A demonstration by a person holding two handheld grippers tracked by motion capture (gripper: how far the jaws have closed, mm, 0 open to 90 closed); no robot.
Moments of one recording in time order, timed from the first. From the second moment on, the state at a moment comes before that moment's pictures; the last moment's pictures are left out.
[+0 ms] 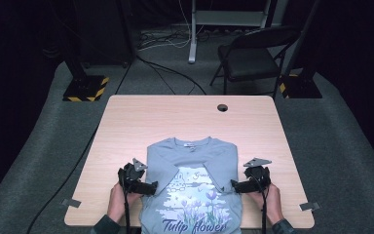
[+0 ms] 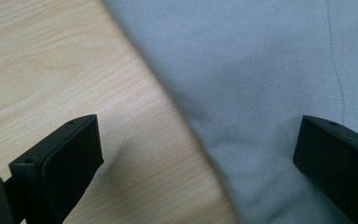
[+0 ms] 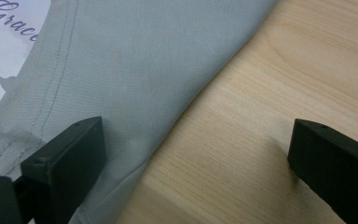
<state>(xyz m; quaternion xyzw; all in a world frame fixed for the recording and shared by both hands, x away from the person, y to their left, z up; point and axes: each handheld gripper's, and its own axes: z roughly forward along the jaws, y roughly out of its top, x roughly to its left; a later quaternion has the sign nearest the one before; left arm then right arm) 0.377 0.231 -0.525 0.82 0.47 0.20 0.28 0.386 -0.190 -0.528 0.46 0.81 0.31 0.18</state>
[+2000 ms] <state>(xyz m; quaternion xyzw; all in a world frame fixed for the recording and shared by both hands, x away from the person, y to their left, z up) 0.476 0.223 -0.512 0.78 0.53 0.18 0.30 0.498 -0.175 -0.511 0.55 0.76 0.33 0.12</state>
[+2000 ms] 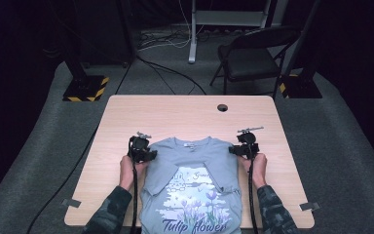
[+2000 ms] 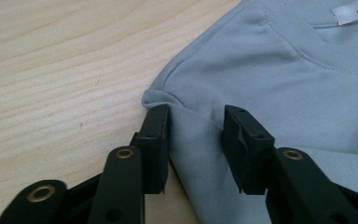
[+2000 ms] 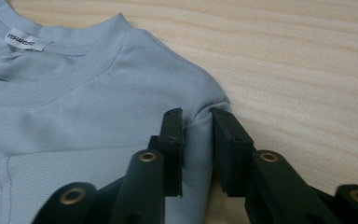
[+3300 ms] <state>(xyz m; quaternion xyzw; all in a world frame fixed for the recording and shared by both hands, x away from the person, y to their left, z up) 0.485 0.207 -0.477 0.77 0.47 0.24 0.35 0.485 -0.166 -0.474 0.50 0.75 0.37 0.22</state>
